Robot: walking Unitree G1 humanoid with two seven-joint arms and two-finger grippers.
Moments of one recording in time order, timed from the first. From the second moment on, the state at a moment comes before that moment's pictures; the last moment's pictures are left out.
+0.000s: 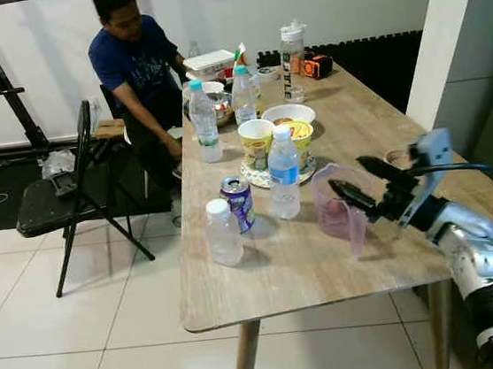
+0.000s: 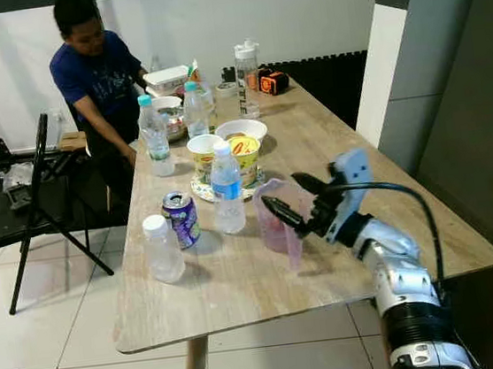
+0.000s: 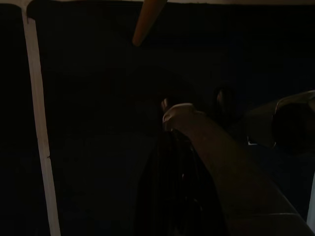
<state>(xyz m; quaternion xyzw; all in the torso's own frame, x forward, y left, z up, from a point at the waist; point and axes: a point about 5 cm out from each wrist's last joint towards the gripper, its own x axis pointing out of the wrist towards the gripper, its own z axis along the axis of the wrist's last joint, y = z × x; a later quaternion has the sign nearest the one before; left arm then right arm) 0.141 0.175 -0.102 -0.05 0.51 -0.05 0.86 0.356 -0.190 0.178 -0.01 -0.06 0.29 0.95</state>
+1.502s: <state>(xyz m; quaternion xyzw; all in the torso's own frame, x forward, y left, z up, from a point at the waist) 0.142 0.175 -0.101 -0.05 0.51 -0.05 0.86 0.327 -0.201 0.193 -0.05 0.08 0.40 0.91</state>
